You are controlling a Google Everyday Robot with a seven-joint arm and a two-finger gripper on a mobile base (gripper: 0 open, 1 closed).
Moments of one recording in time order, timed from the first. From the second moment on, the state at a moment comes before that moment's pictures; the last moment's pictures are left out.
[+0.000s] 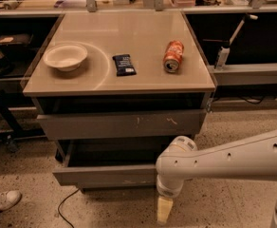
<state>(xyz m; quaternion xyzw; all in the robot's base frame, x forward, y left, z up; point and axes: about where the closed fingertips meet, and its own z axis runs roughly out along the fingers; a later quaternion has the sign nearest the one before) 0.422 -0.098 0.463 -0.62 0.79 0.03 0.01</state>
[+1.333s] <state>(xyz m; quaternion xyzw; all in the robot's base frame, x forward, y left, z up) 0.510 -0.053 0.444 -0.64 0.77 0.02 0.05</state>
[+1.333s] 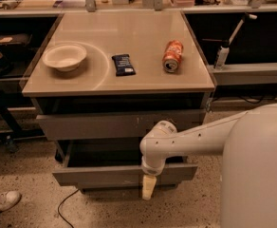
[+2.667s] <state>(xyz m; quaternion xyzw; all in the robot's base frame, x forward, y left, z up) 0.491 -0.056 0.385 -0.65 0.76 0.03 -0.03</state>
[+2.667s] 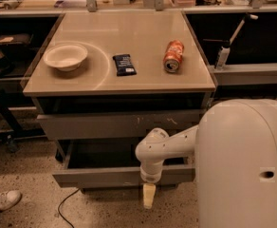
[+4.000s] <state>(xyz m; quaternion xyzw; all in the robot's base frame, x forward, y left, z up) 0.484 -0.059 0.389 -0.65 0.76 0.04 -0.04</state>
